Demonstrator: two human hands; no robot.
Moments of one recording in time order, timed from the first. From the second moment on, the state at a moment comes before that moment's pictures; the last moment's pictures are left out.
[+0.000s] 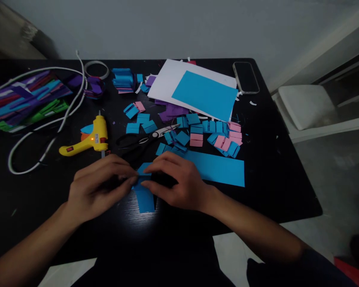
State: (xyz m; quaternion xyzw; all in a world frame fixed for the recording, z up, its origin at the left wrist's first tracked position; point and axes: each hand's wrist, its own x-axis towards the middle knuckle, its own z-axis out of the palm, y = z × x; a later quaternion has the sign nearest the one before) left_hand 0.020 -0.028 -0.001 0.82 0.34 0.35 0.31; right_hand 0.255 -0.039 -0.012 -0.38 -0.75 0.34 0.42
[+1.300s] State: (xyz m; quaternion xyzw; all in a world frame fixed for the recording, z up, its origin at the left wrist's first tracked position) left_hand 0.033 -0.034 -0.010 0.73 0.45 0.35 0.38; right_hand 0.244 -0.043 -0.015 -0.45 -0.46 0.66 0.39
